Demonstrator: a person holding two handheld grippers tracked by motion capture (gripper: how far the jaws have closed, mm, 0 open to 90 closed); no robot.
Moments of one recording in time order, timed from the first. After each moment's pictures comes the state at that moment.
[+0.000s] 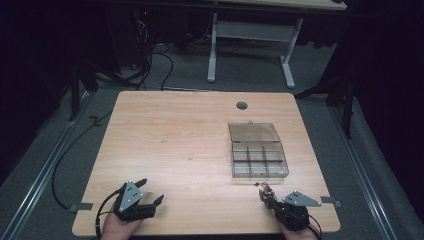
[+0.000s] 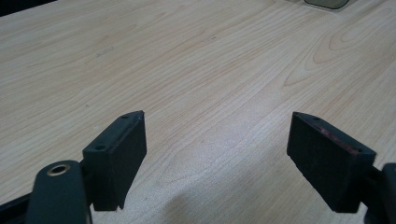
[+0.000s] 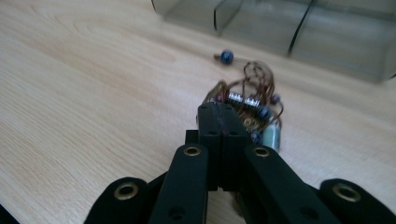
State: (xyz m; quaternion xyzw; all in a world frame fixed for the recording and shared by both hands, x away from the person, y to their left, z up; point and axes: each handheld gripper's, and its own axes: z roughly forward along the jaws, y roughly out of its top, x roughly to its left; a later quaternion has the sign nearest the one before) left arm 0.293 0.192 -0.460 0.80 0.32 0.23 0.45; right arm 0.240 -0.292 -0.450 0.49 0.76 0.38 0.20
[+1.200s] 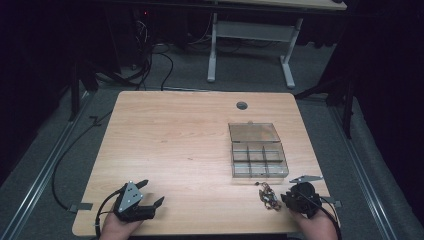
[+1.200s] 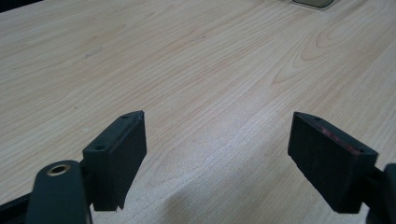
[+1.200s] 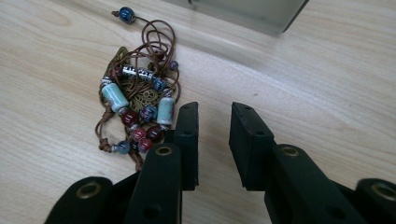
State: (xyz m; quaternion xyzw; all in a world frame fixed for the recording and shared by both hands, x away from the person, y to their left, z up) left arm 0.293 0.193 -0.459 0.81 0.31 0.22 0.45; right arm 0.278 -0.316 -0.417 0.58 0.78 0.20 0.14
